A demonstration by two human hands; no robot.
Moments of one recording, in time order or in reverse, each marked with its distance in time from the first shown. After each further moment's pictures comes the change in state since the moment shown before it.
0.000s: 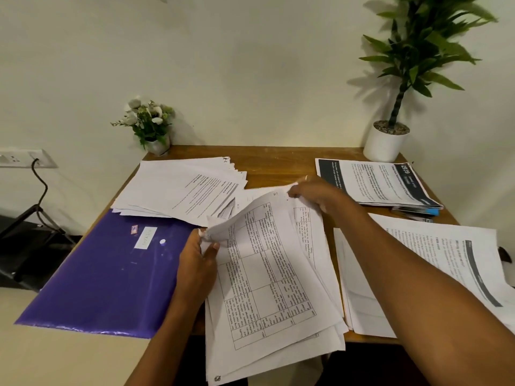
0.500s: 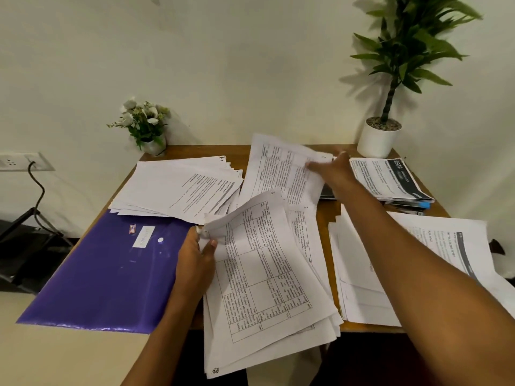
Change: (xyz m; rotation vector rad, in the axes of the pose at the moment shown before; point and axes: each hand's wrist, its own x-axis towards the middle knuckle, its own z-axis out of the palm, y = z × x) left_hand 0.002 -0.003 0.002 0.041 0.002 -0.003; right_hand -0.005 0.003 -0.040 0.407 0.400 -0.094
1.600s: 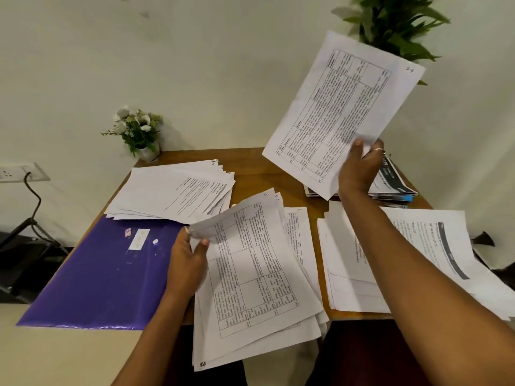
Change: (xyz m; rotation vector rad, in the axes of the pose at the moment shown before) left_hand -0.003 -0.005 -0.004 -0.117 -0.018 0.067; right_hand -0.033 -0.001 -0.043 0.398 0.521 -0.366
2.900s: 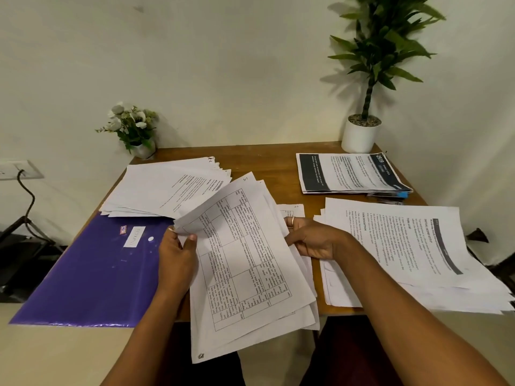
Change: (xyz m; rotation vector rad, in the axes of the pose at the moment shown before) left_hand -0.001 0.004 -0.004 -0.034 0.119 -0.106; right_hand -0.089 0.059 -0.037 -0.020 -1.265 0.979
